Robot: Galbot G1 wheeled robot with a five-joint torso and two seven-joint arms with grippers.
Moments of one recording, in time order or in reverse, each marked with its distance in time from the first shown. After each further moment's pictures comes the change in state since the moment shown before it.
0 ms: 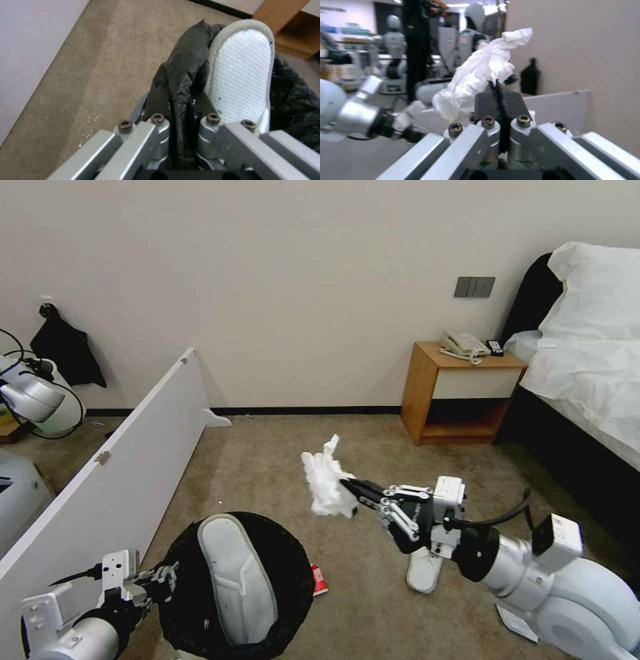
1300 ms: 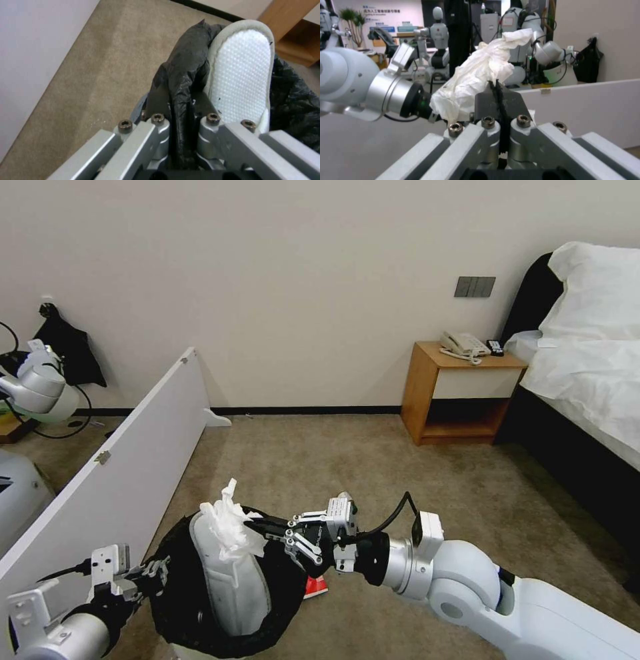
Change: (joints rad) left arm -0.004 0.002 -0.043 0.000 -0.023 -0.001 0.003; right arm 0.418 0.159 -0.541 -0.174 -0.046 -0.024 -0.004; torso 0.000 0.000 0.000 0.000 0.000
